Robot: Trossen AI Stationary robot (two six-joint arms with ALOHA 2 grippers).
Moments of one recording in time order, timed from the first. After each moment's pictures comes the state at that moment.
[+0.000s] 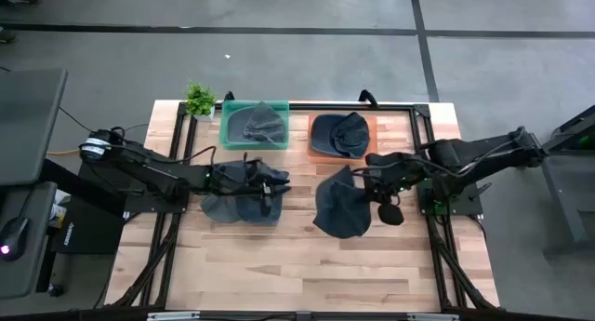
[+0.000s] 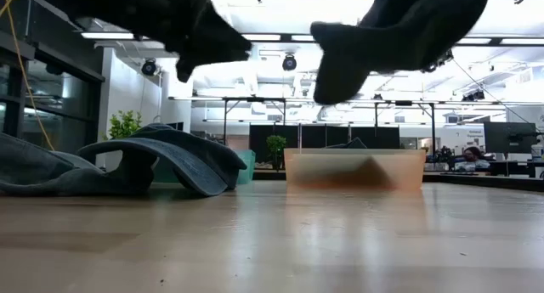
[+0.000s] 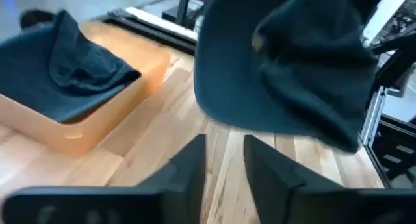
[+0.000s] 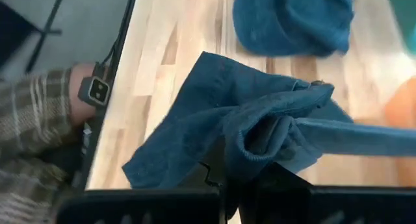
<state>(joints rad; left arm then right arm) -0.16 1.32 0.61 0.48 -0.30 -0.40 0.22 1.13 1.16 -0.80 -0.07 0.24</state>
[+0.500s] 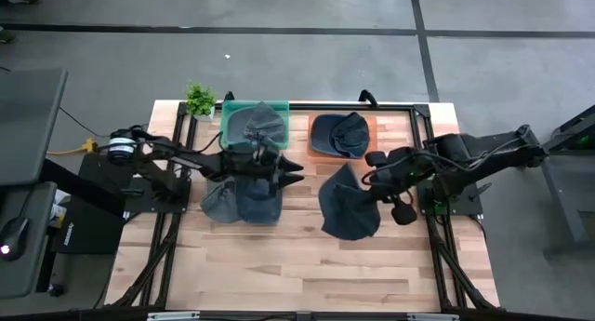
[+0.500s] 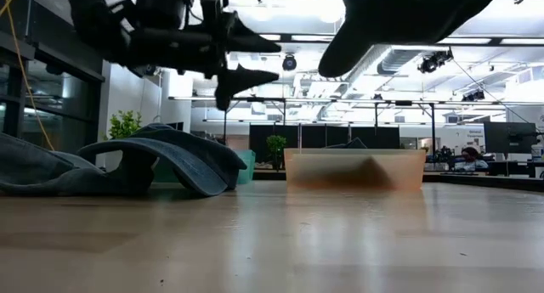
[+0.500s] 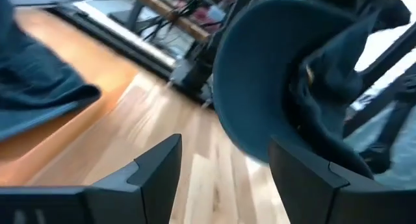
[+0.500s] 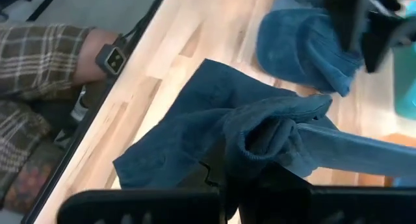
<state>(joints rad) 0.12 1.55 0.61 0.91 0.16 -0.57 0.22 1.13 1.26 -0.90 -0.12 -0.04</state>
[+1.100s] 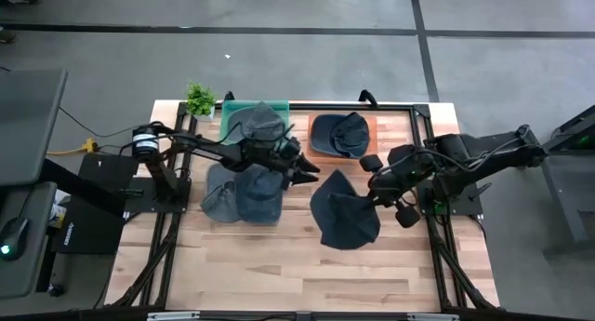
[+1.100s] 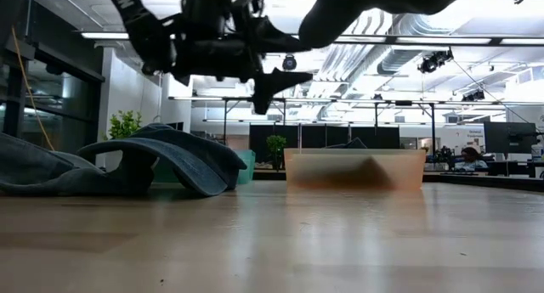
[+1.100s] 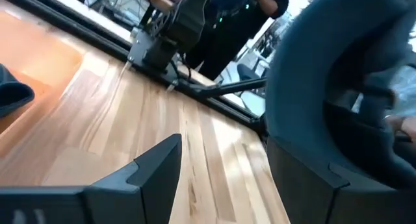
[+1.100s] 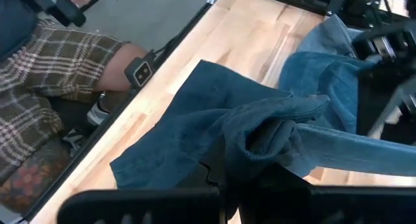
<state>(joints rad) 0.20 1.74 0.86 0.81 0.48 -0.57 0.22 1.13 1.26 -0.81 -0.23 -0.17</state>
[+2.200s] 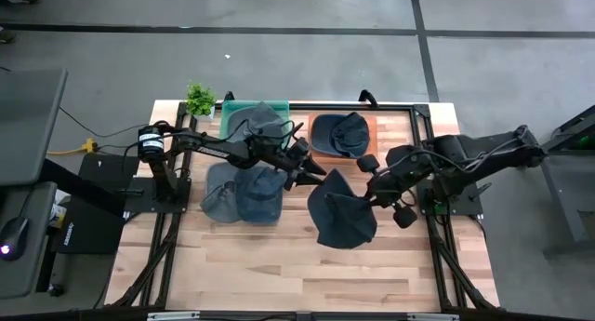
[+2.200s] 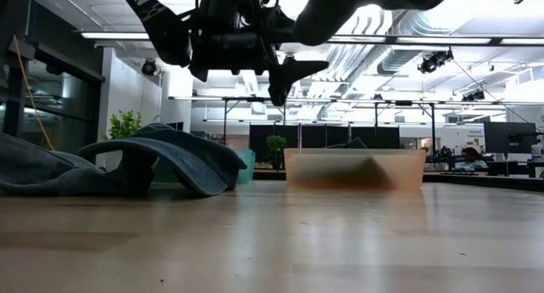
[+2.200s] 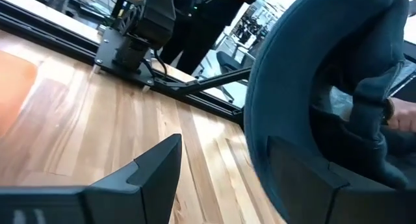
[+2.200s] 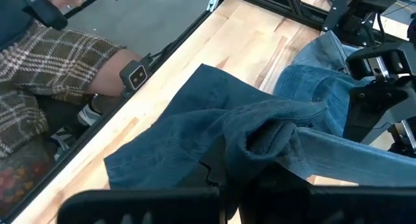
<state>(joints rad) 0.20 1.79 0.97 0.75 0.60 -0.52 0.22 1.15 1.26 -0.77 -0.22 -0.22</state>
